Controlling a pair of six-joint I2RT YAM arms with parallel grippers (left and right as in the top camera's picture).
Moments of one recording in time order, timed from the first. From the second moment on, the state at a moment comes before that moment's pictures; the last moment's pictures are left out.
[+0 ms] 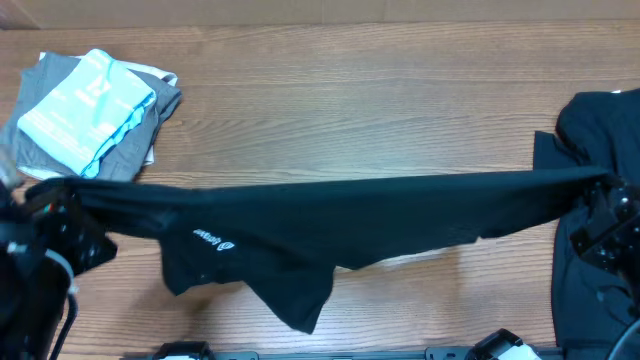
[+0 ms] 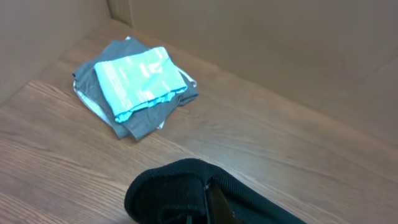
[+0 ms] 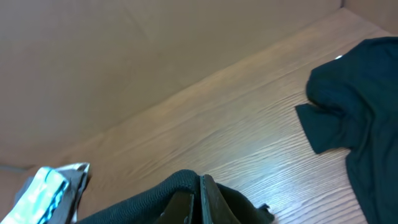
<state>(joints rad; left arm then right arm) 0.01 1.14 2.18 -1.63 -0.17 -0.42 0.53 1.09 2.15 -1.65 0.50 0.77</state>
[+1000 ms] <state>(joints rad) 0.00 1.29 2.07 -1.50 -0.08 -0.42 -0.44 1.59 2.15 -1.59 -0.41 0.23</state>
